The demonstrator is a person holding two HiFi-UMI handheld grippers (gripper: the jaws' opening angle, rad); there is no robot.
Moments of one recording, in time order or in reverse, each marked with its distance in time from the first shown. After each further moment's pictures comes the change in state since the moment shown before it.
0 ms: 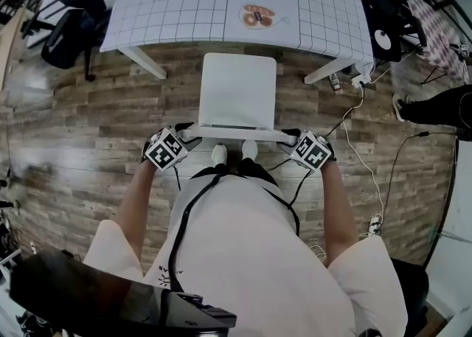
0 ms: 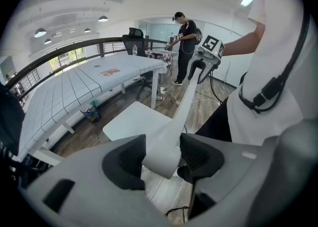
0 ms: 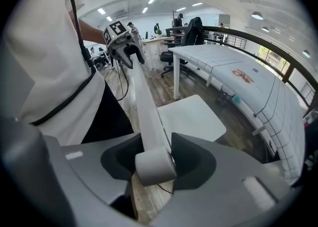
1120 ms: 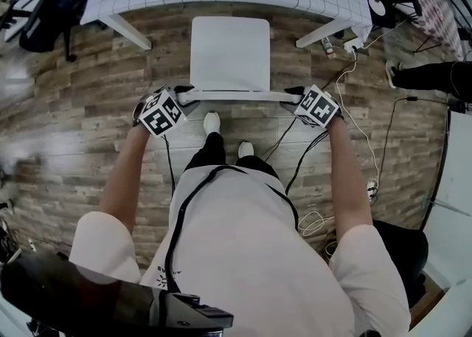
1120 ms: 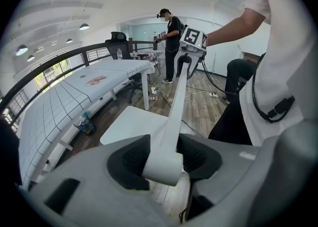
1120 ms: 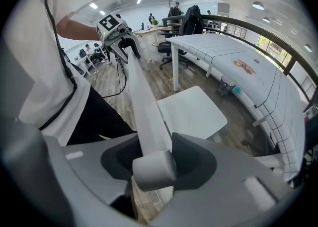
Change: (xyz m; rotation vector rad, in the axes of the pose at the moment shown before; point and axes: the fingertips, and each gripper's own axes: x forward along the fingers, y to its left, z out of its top) left arm 0.010 -0.006 -0.003 0.190 0.001 -0.056; right arm 0.010 0.000 -0.005 0.049 0.107 0.012
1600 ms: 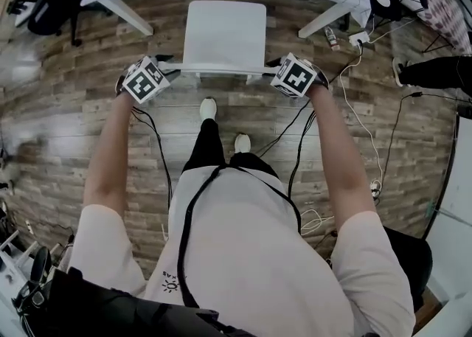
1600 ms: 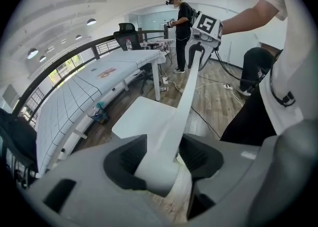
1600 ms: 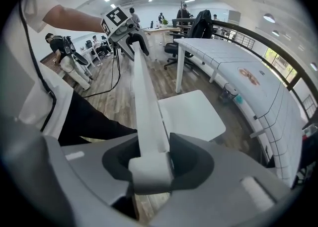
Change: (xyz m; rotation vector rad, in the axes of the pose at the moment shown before) left arm 0.012 0.000 -0.005 -0.049 0.138 0.153; right arm 0.006 0.004 -0.011 -0.120 0.007 -0.025
